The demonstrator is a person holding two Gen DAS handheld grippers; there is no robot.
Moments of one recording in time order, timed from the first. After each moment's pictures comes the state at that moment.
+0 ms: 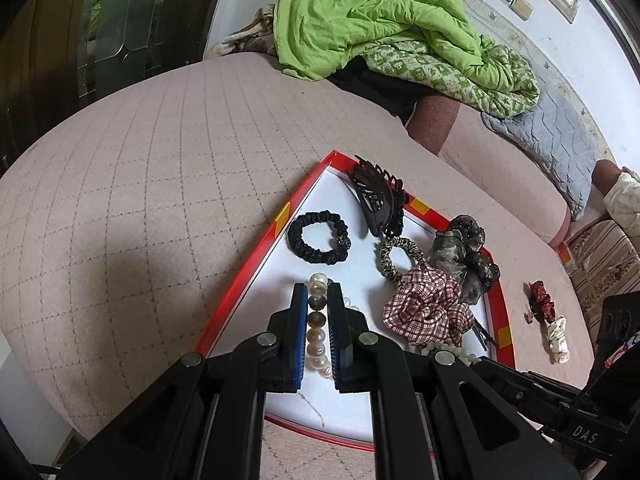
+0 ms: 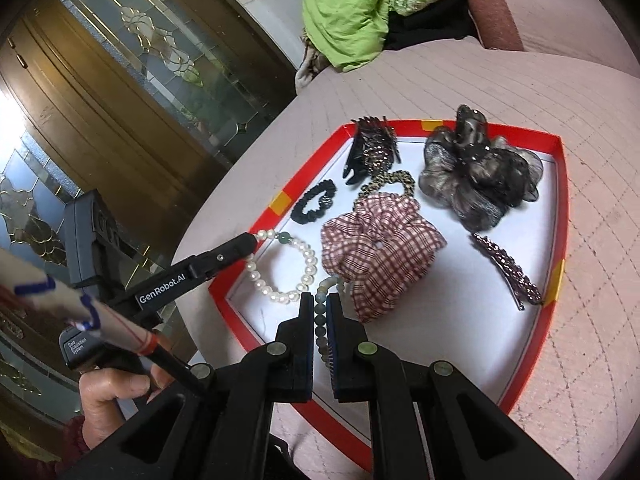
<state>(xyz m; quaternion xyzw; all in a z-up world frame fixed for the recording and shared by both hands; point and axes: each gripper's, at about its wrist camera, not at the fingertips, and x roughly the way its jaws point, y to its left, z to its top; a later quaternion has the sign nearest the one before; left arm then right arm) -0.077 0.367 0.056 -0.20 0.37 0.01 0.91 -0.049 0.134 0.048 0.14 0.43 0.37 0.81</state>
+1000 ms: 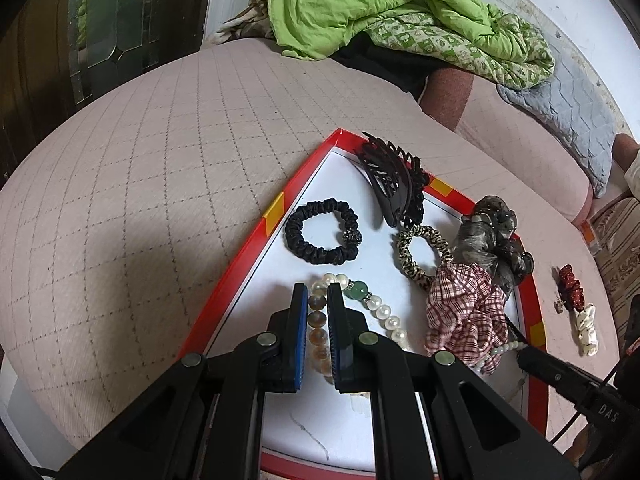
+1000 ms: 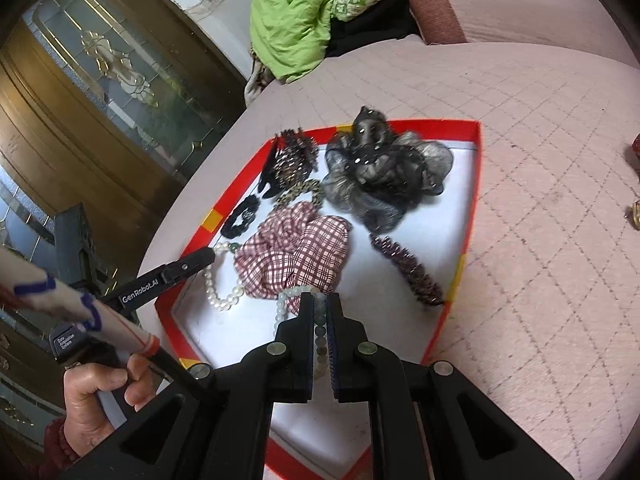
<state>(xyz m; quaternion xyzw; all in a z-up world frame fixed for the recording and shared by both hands) -0.043 0.356 0.040 -0.16 0.41 0.03 0.90 -0.032 0.090 0.033 0.16 0.44 0.30 0.83</state>
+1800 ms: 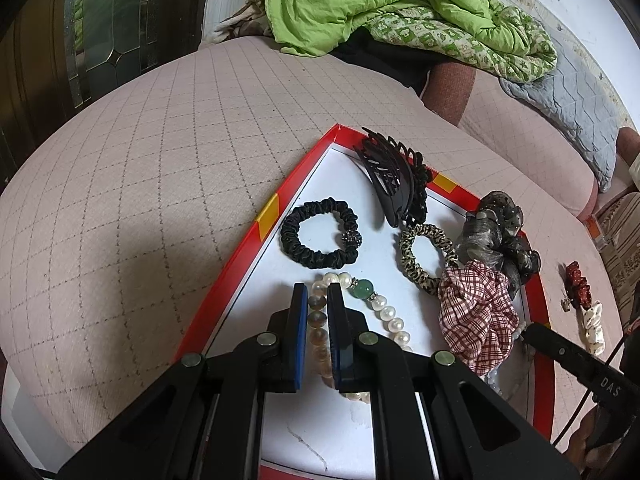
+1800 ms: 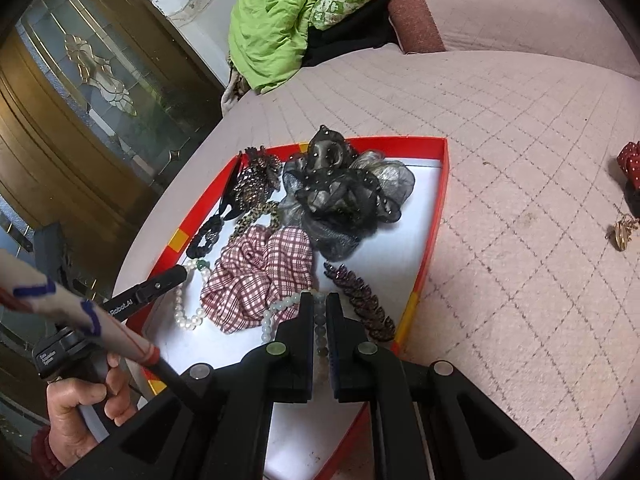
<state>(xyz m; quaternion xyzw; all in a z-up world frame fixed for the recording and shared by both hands) -0.035 0.354 0.037 -0.15 0.42 0.03 0.90 -0.009 0.081 0.028 0.15 0.44 0.26 0.85</state>
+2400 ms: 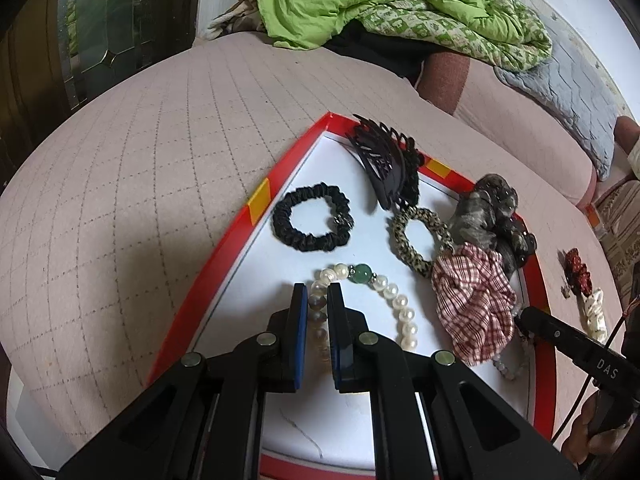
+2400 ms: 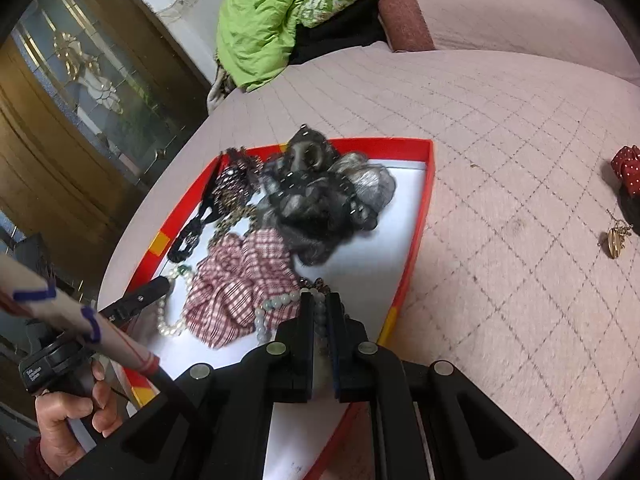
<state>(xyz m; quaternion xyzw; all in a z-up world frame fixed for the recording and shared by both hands) -0.041 0.345 0.036 -0.13 0.43 0.03 0.89 -0.004 0.080 0.026 0.13 0.45 0.25 0.85</state>
